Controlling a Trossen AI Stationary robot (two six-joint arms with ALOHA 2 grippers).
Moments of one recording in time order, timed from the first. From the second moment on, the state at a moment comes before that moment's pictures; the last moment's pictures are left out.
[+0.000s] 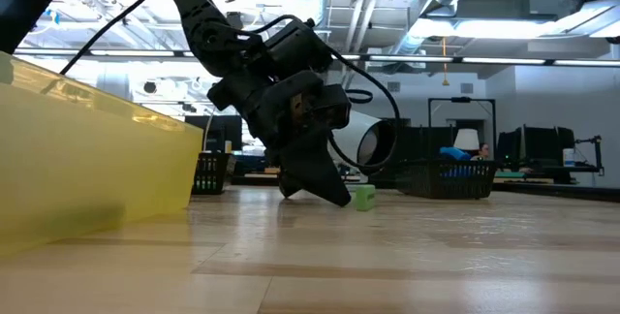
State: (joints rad) left arm 0.08 2.09 1.04 0.13 0.41 -0.27; right arm -0.20 1.37 2.33 -1.39 0.05 0.08
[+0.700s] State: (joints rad) left arm 0.10 1.70 1.03 0.01 0.38 -0.85; right arm -0.20 1.37 2.33 -1.37 0.05 -0.06
